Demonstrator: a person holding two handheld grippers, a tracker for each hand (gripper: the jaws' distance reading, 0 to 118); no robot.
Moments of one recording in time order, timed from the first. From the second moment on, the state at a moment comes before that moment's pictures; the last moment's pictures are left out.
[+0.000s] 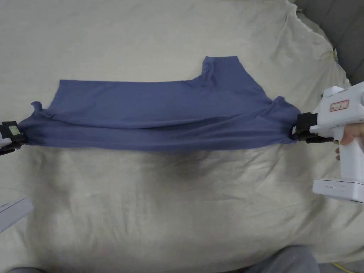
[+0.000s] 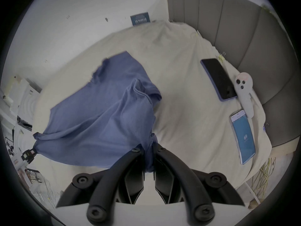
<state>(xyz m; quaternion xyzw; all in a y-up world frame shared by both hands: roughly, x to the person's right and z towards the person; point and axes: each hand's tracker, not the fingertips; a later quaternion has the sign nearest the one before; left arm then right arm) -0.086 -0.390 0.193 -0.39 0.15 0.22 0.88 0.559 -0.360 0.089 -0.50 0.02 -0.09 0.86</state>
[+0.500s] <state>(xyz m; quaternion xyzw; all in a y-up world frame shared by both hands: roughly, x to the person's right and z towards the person) -0.063 -0.470 0.333 -0.44 0.16 0.23 0.85 0.574 -0.439 0.223 -0.54 0.00 -0.10 0.84</state>
